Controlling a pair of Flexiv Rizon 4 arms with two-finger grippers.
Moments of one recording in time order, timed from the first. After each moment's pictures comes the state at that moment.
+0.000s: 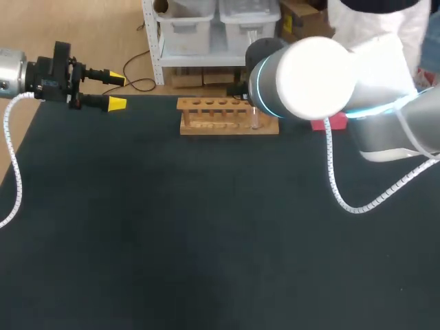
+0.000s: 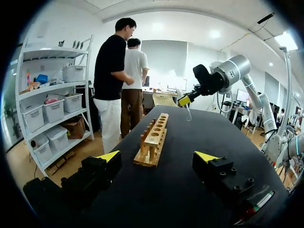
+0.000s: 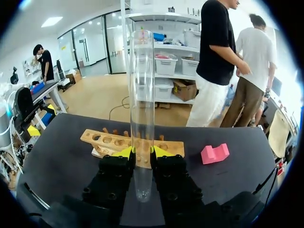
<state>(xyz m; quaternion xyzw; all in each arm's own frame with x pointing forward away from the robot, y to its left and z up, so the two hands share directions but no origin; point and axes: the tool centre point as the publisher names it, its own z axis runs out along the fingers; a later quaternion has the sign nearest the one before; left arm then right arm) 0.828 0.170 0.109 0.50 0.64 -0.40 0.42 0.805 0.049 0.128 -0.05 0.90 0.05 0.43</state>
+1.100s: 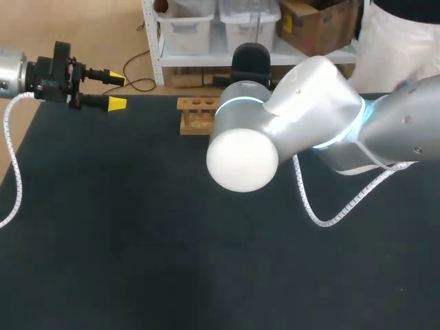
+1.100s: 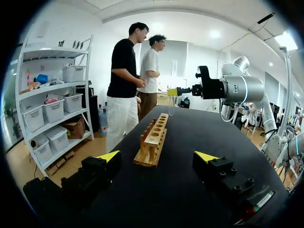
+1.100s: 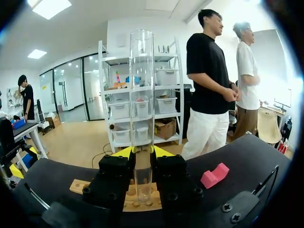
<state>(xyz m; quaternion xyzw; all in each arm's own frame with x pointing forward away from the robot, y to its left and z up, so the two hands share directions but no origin) 0.828 0.170 0.109 0.50 0.64 -0.40 0.42 0.852 0.056 0.156 0.07 0.79 -0.01 0.61</state>
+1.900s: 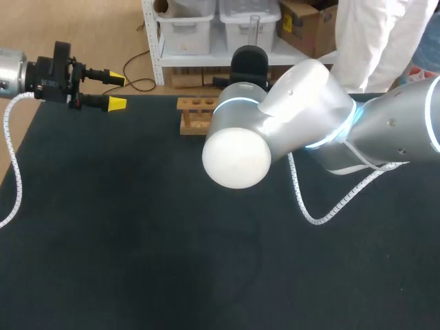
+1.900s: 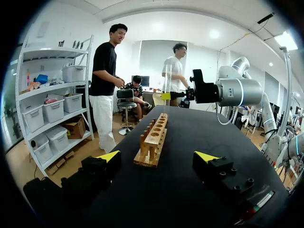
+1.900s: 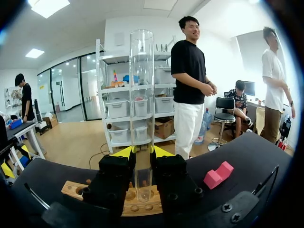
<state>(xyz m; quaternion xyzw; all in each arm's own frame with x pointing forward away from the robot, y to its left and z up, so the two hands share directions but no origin) 0.828 0.170 0.109 0.50 0.64 -0.40 0.42 0.870 0.053 0.139 0.08 0.79 -0.02 0.61</state>
